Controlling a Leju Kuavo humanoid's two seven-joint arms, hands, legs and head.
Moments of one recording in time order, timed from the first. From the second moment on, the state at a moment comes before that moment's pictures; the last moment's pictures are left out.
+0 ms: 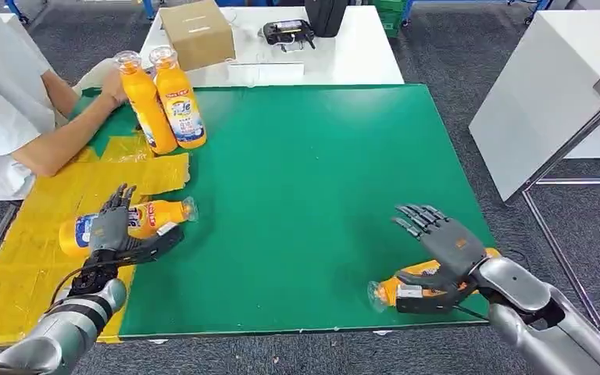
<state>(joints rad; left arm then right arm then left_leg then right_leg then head) -0.60 0.13 -0.19 -0.42 -1.25 0.62 0.10 -0.18 -0.66 0.52 -1.54 0.91 -0.02 -0.15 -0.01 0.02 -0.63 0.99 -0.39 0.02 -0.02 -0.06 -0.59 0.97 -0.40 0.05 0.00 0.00</state>
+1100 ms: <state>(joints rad) -0.22 -0.03 -0.01 -1.10 -0.59 0.41 -0.28 0.25 -0.73 0.29 -1.63 0.87 -0.01 -0.02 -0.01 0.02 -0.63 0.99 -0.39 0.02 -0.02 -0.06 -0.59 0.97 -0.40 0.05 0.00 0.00</state>
